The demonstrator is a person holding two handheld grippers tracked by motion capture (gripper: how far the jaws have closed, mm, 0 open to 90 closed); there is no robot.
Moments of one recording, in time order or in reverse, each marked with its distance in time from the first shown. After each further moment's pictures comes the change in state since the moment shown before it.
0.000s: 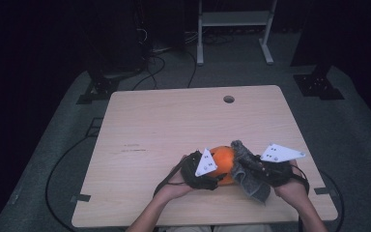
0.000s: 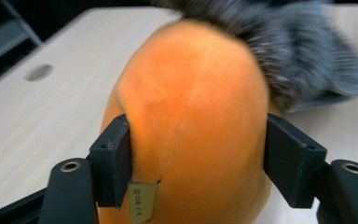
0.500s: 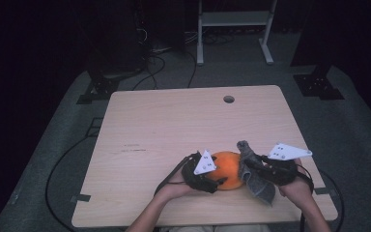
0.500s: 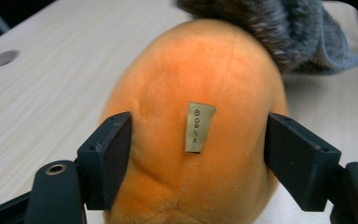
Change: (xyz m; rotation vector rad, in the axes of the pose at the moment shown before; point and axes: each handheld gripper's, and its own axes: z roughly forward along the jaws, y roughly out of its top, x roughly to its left) left arm 0.001 -0.013 0.011 -0.028 -0.078 -0.032; right arm -0.015 -0.012 -0.004 -0.010 0.028 0.045
